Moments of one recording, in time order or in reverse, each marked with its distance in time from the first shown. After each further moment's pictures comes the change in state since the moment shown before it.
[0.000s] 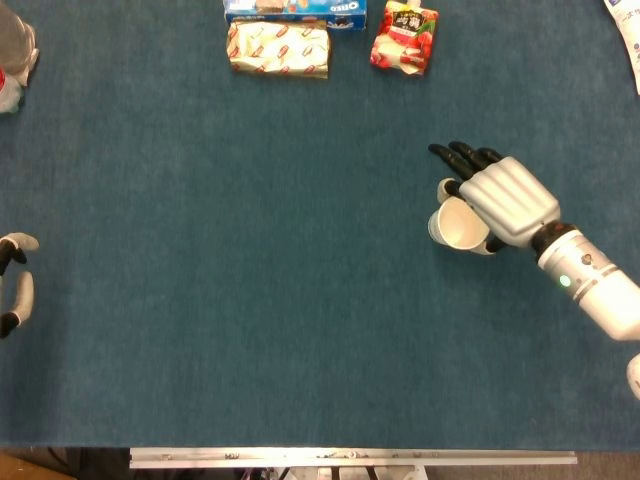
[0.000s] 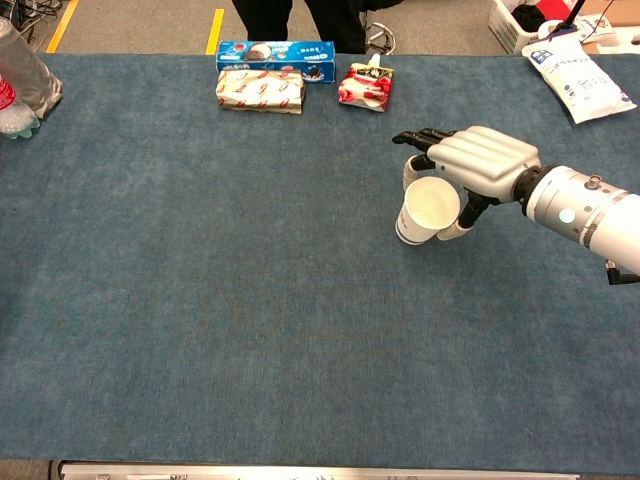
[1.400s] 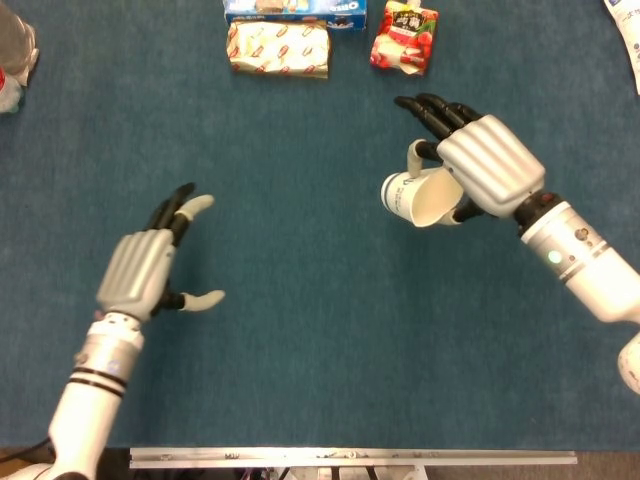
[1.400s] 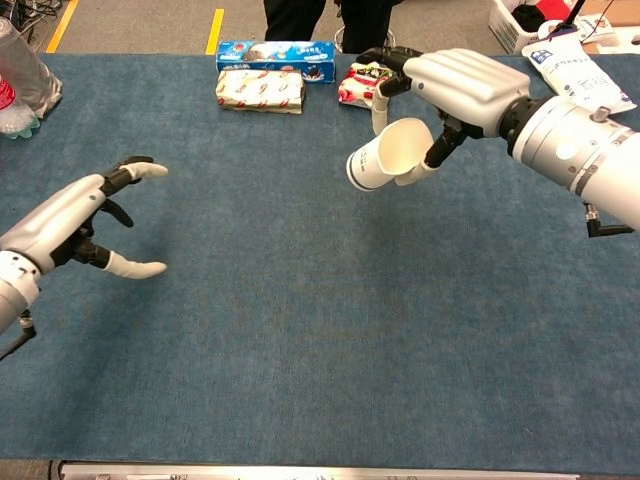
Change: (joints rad) left arm -0.216 -0.202 -0.099 -0.308 -0.246 -0.308 0.097; right arm 0.068 0.060 0.103 -0.144 0.006 0.080 0.122
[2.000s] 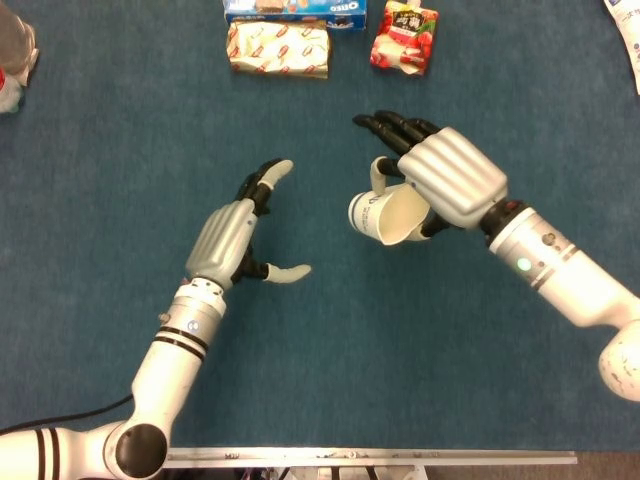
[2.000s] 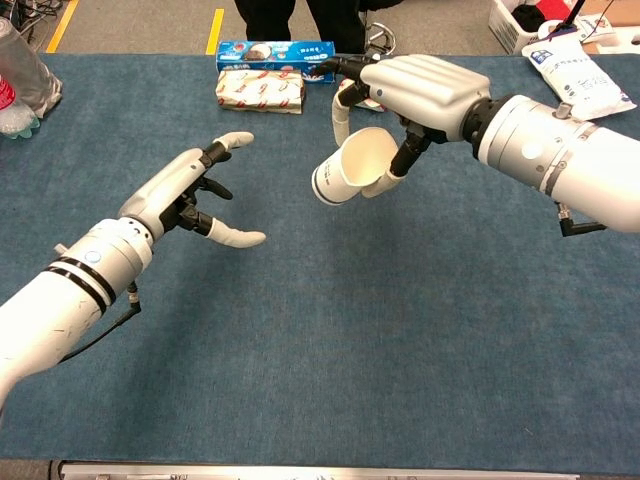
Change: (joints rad) left arm -0.170 -0.226 -0.133 0.051 -0.199 -0.069 -0.031; right arm 0.076 -0.013 0.006 -0.073 0.076 -0.049 -0.060
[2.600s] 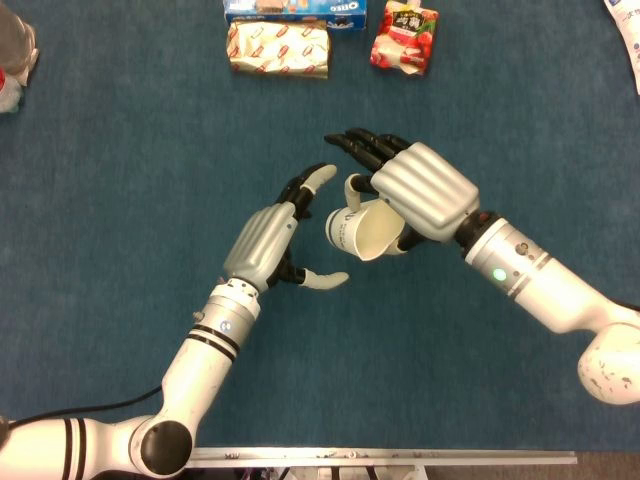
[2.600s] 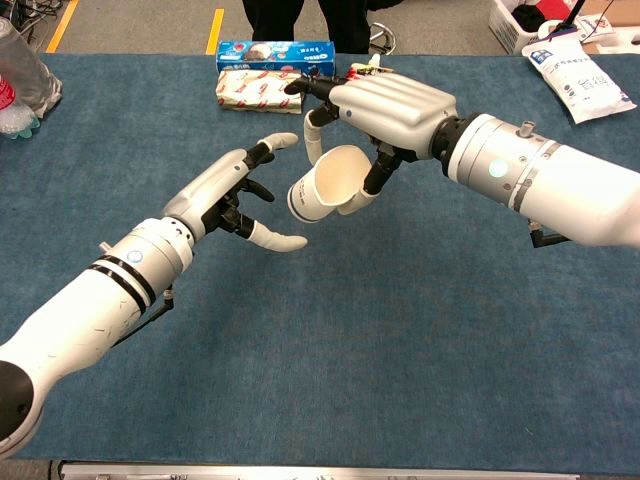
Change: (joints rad) left arm -0.077 -0.071 0.000 0.015 -0.017 -0.017 -0.013; right arm 0.034 -0.069 -0.019 0.027 -0.029 0.015 0.011
